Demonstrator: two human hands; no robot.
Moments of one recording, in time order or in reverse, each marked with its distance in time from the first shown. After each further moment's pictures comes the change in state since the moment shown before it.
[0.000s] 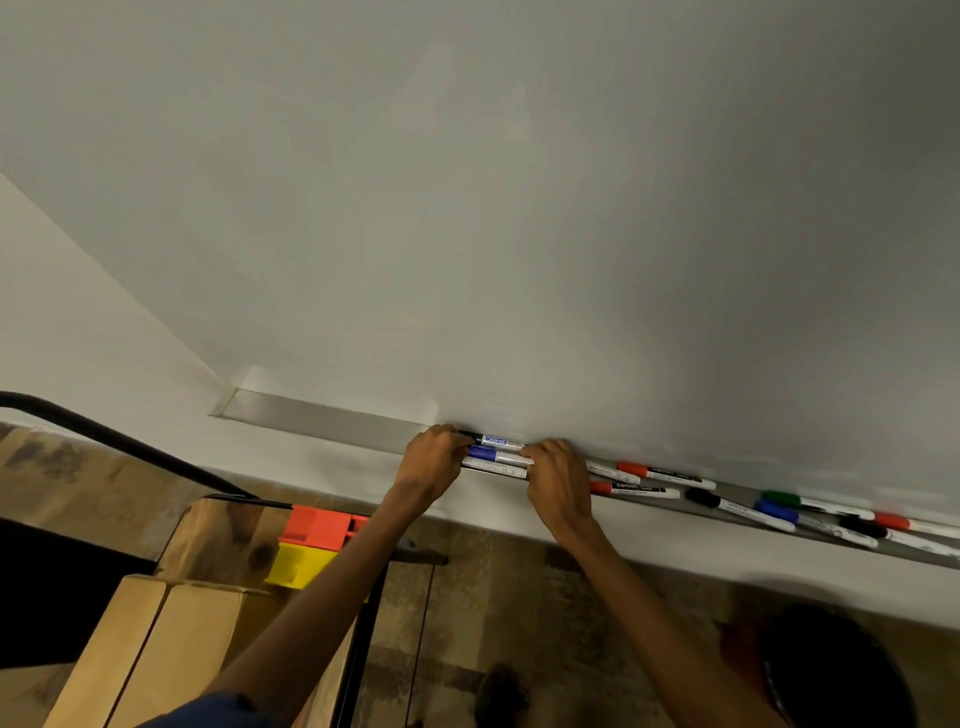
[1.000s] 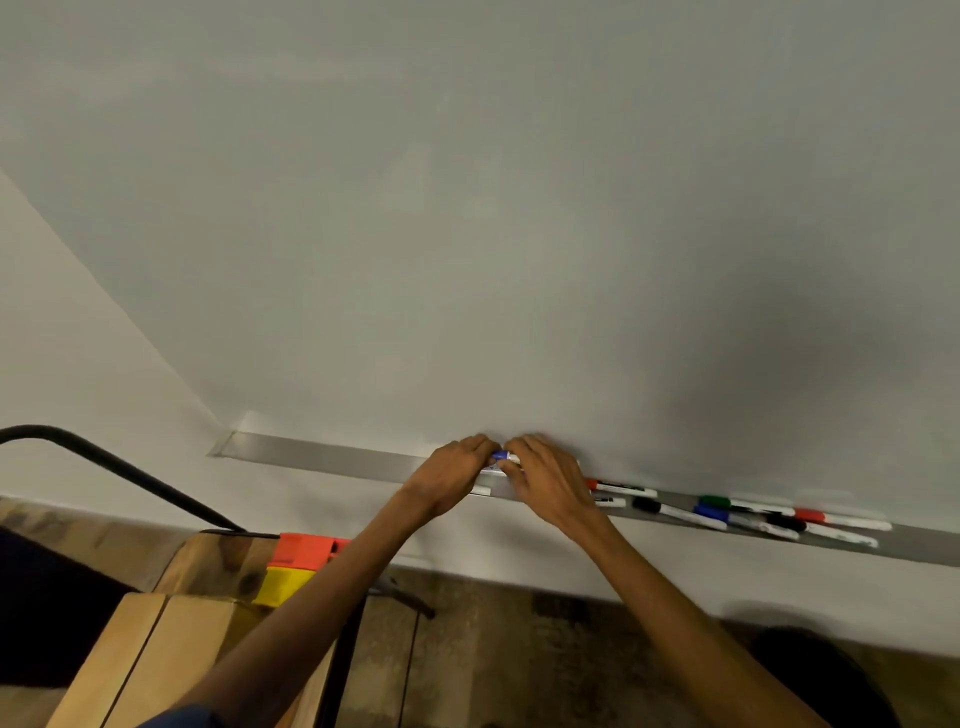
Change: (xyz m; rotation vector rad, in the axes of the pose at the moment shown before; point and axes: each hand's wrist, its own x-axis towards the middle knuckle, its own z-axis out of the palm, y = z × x) left_hand -0.018 0.097 -0.055 0.065 -0.042 0.342; right_hand -0.021 -0.005 -0.114 -0.019 0.150 -0.288
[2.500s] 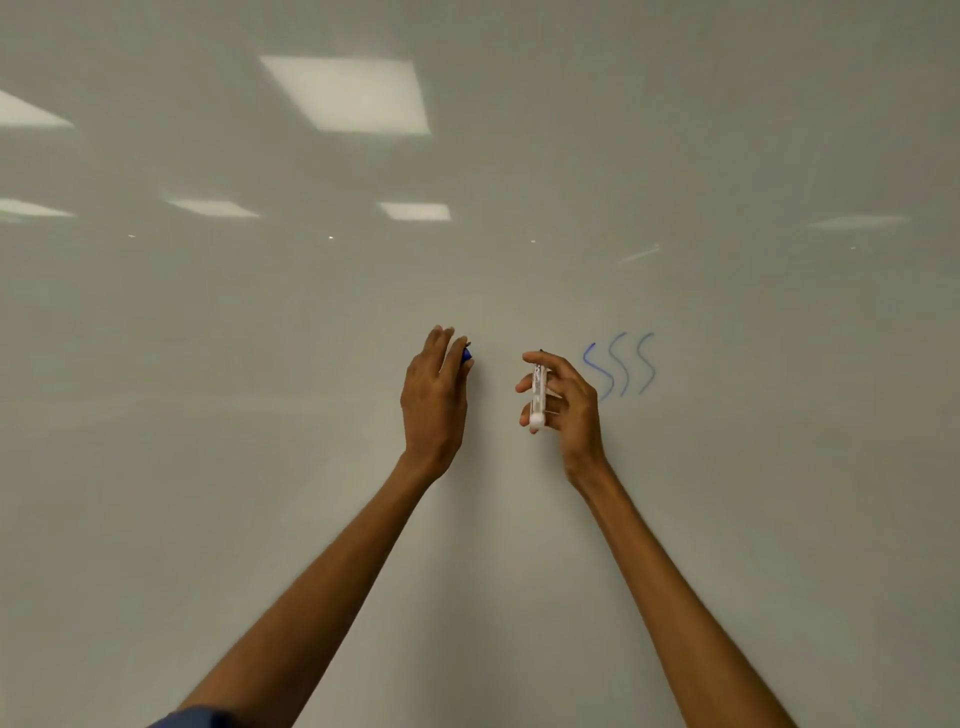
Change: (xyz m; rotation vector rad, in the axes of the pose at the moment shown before) left_hand 0.155 0.293 -0.357 0.048 1.351 0.256; right_hand 0.044 -0.020 -0.488 1.010 0.693 -0.130
